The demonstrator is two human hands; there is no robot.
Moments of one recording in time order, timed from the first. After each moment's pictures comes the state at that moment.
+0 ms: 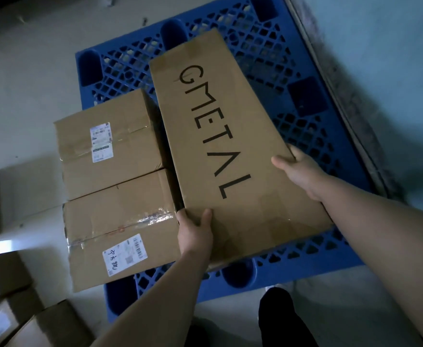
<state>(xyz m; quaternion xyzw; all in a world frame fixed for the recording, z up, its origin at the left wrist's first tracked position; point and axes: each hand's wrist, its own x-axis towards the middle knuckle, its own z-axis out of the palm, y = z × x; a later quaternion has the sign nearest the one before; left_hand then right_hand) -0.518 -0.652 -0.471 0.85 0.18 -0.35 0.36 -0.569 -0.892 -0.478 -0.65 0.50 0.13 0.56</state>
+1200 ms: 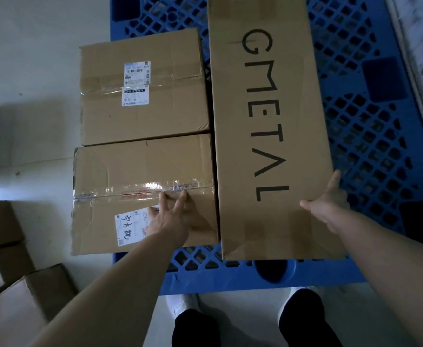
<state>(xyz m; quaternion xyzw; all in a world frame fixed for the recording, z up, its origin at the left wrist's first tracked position) -0.428 -0.458 -0.581 0.90 -0.09 -0.43 -0.05 -0.559 -0.748 -0.592 -0.68 0.62 0.23 0.31</state>
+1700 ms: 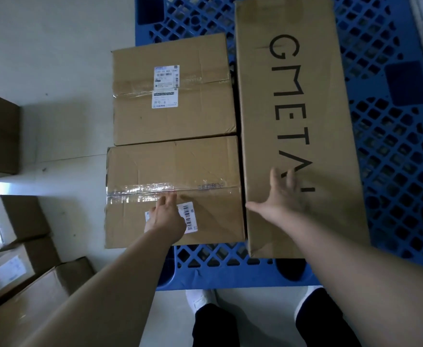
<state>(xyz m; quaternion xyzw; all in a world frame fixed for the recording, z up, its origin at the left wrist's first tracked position) -0.391 -0.405 -0.551 0.92 -0.03 -0.39 0.02 -0.482 -0.627 -0.559 -0.82 0.39 0.32 0.26</state>
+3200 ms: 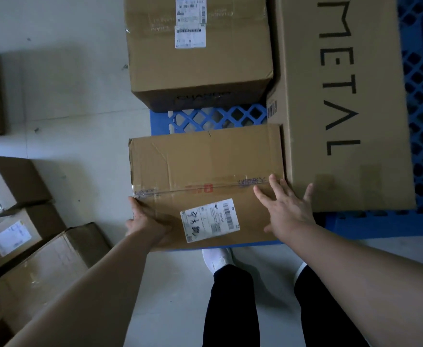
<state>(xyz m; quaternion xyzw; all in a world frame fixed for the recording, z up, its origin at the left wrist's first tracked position) -0.427 -0.233 -0.598 0.85 0.27 -0.42 0.13 -0.540 -0.502 -0.559 -0.87 0.15 0.46 0.04</state>
